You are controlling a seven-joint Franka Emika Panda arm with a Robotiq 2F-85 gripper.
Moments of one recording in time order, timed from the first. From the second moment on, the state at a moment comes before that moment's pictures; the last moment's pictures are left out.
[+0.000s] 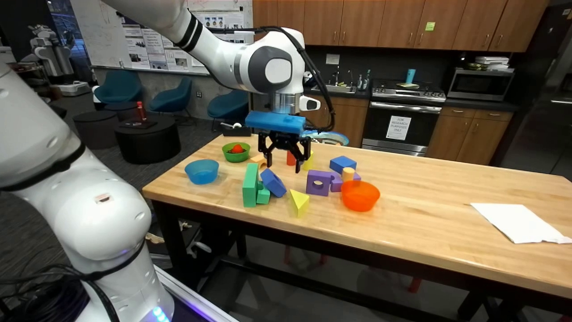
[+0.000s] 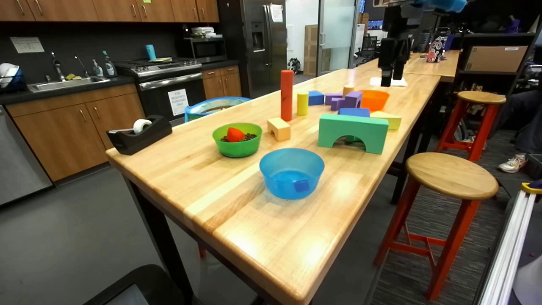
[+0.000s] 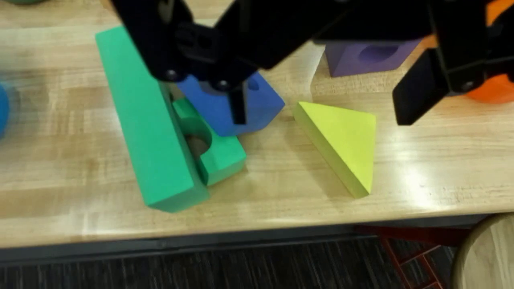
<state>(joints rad) -0.16 -0.36 -0.21 -2.49 -0.13 2.12 -0.40</state>
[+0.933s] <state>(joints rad) -0.12 -0.36 -0.23 -2.55 -0.15 1.99 -0.58</state>
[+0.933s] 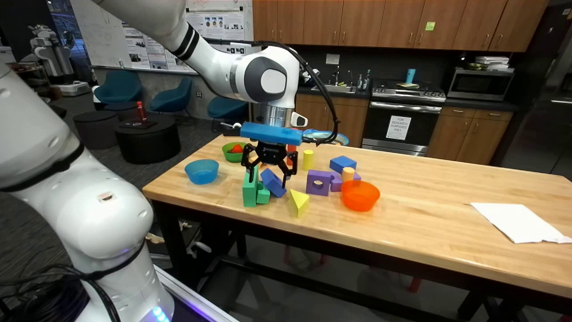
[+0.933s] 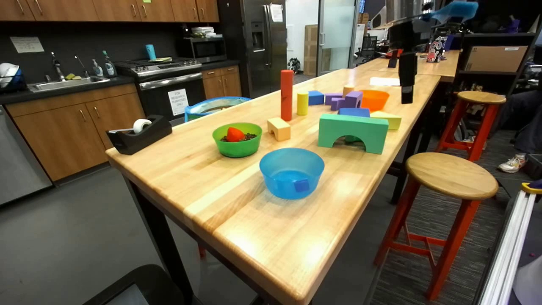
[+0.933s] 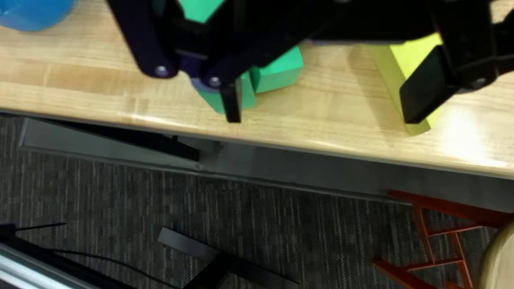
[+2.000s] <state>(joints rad) 0.00 -0.49 -0.13 -2.76 -0.15 2.18 -0.56</state>
